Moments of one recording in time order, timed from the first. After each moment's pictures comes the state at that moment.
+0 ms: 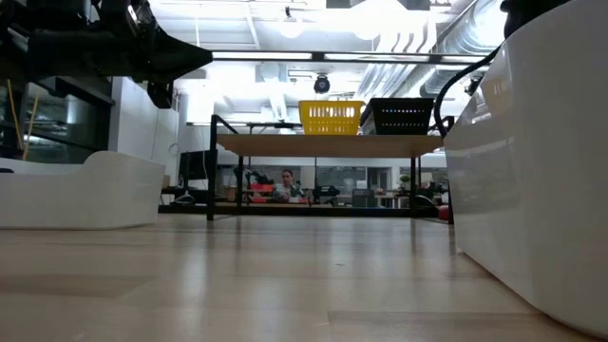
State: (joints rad) left arm 0.21 0.82 0.14 0.76 -0.06 -0.23; right arm 0.35 1.33 0.73 -1.19 -0.09 0.45
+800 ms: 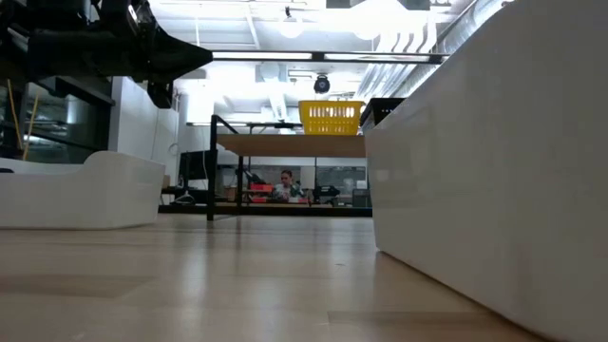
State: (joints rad) left arm 0.21 0.82 0.14 0.76 -0.07 -0.23; right arm 0.31 1.48 1.82 -1.10 0.61 -0.05
